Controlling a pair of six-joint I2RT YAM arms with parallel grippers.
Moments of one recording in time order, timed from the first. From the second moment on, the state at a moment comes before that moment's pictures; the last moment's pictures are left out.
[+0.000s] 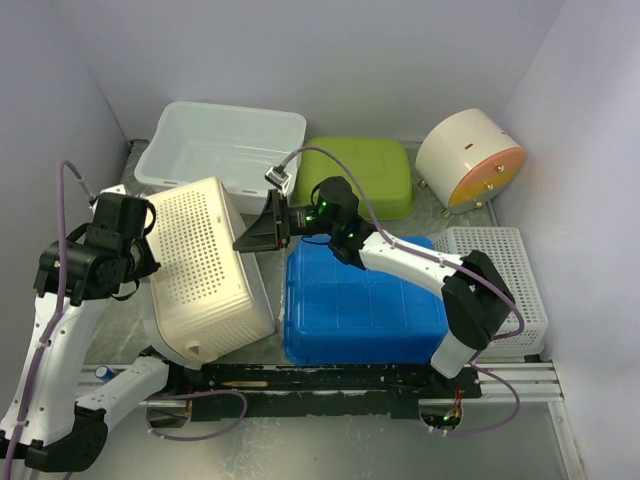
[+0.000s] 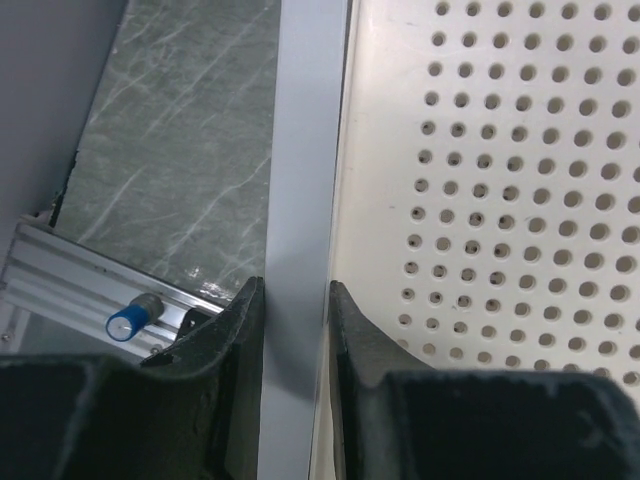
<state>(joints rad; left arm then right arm) -0.26 0.94 1.39 -1.41 -0.41 -0.55 0.82 1.65 1.15 0.61 -0.89 1.19</state>
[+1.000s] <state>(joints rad) -0.27 0.99 1.41 -1.37 -0.45 -0.52 0.98 1.69 1.40 0.45 -0.88 1.01</state>
